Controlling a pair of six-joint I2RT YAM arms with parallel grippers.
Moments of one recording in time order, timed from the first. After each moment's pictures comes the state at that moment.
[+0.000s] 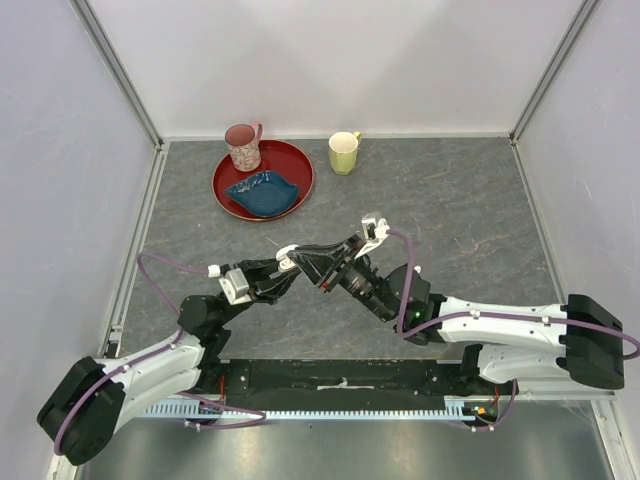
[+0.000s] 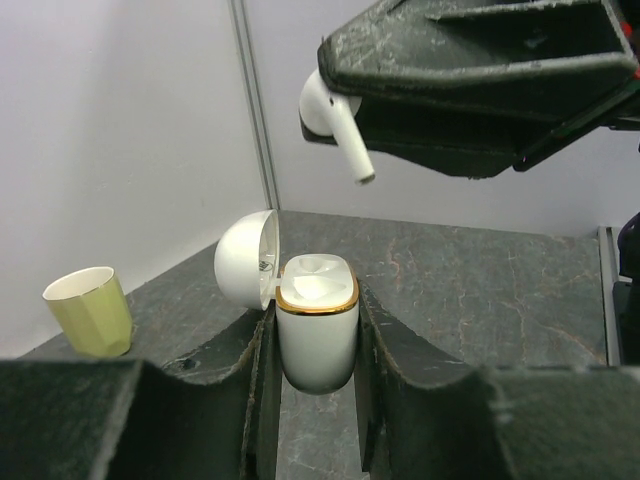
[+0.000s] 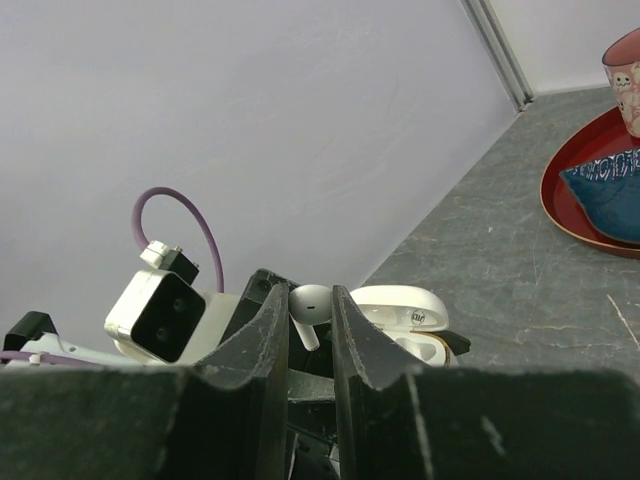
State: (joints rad) left arm -0.66 0.83 0.05 1.29 0.39 -0.04; right arm 1.24 1.20 0.71 0.78 0.33 0.60
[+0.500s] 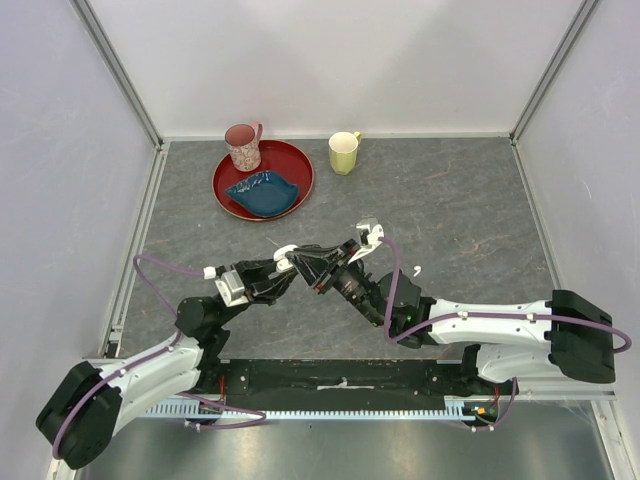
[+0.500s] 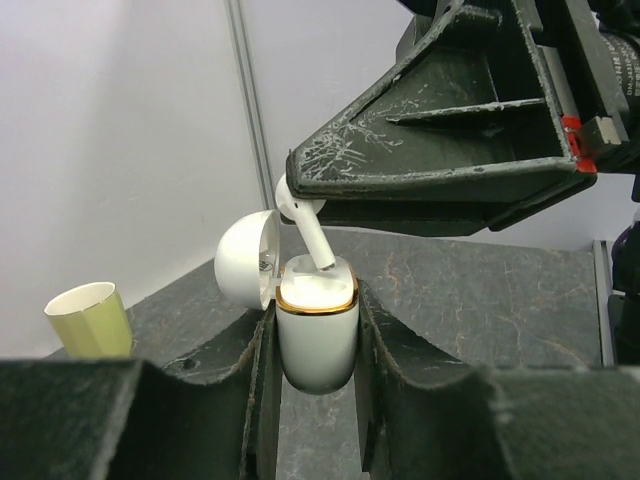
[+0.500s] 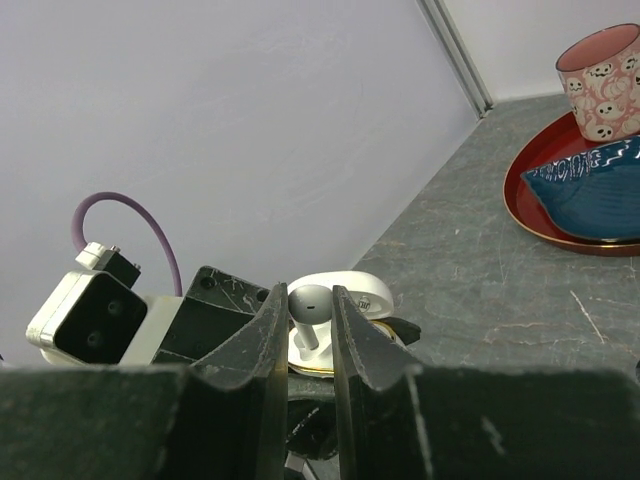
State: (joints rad) left arm -0.66 0.80 0.05 1.29 0.39 -0.06; right arm 1.27 1.26 0.69 0.85 0.43 0.54
